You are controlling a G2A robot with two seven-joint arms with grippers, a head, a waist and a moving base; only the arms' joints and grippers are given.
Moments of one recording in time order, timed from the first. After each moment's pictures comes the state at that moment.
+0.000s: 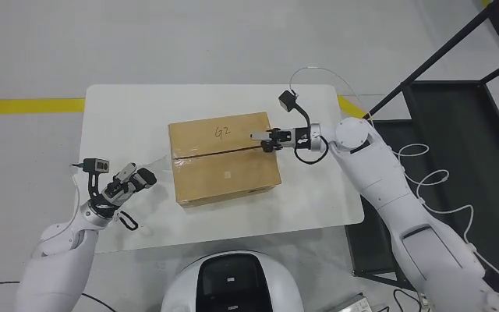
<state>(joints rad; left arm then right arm) 1.36 -1.05 -1.43 -1.25 -0.66 -0.64 -0.99 -0.76 -1.11 0.98 -1.08 0.29 -0.34 1.11</state>
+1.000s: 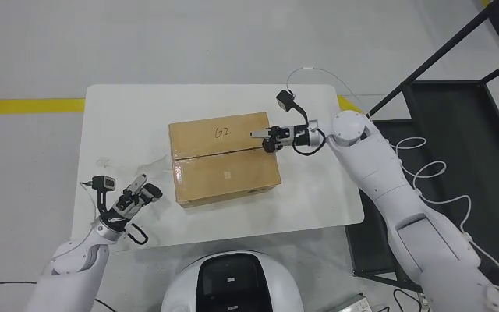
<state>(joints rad) 1.52 -1.05 -1.43 -1.37 -0.52 -0.59 -0.74 -0.67 -1.14 0.93 -0.94 0.30 -0.29 1.17</state>
